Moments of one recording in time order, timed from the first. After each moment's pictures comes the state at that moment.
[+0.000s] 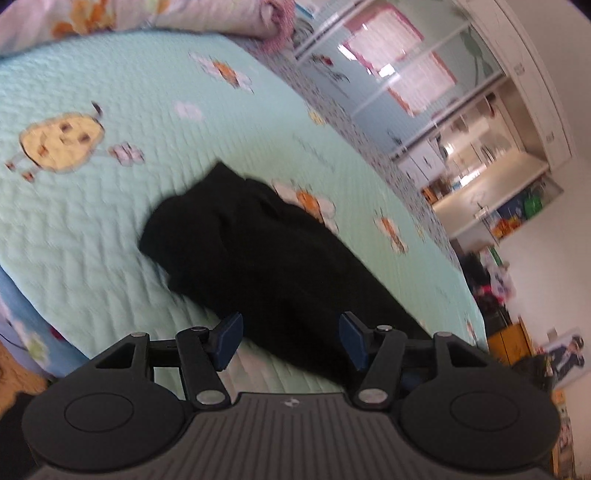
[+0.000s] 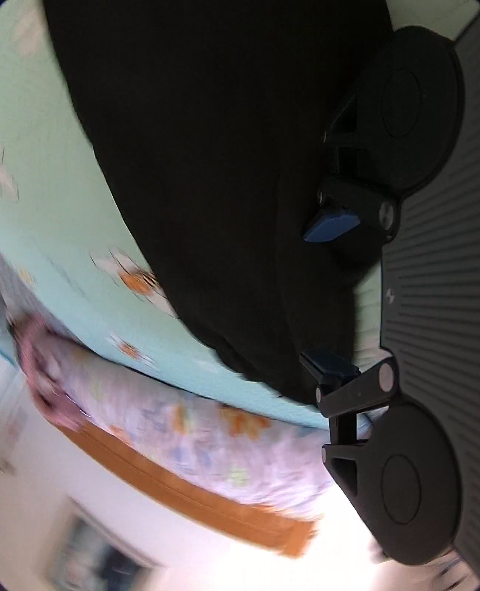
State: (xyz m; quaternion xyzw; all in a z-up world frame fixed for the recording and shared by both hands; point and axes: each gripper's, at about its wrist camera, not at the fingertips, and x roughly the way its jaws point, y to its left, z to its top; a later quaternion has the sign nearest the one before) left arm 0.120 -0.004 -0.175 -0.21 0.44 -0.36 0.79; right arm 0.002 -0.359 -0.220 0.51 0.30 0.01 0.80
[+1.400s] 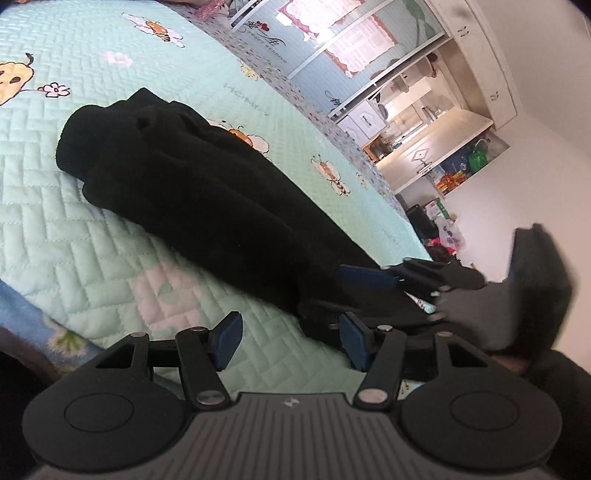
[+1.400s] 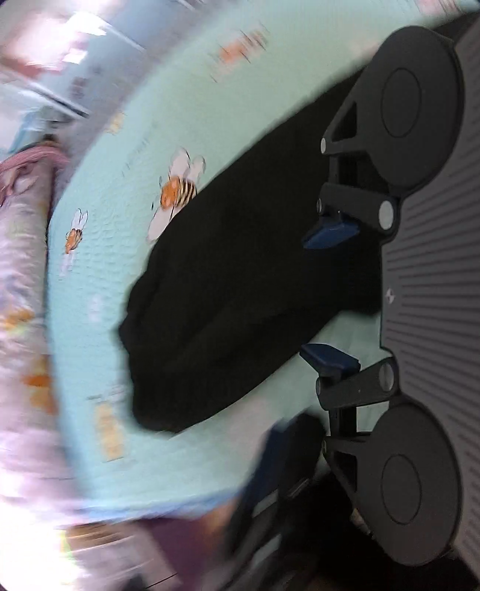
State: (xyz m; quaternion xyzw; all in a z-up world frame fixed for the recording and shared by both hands) left arm 0.083 -0.030 -0.202 -0.20 0.44 -0.46 0.75; right arm 0.012 -0.193 -0.182 -0.16 0.45 0.01 0.88
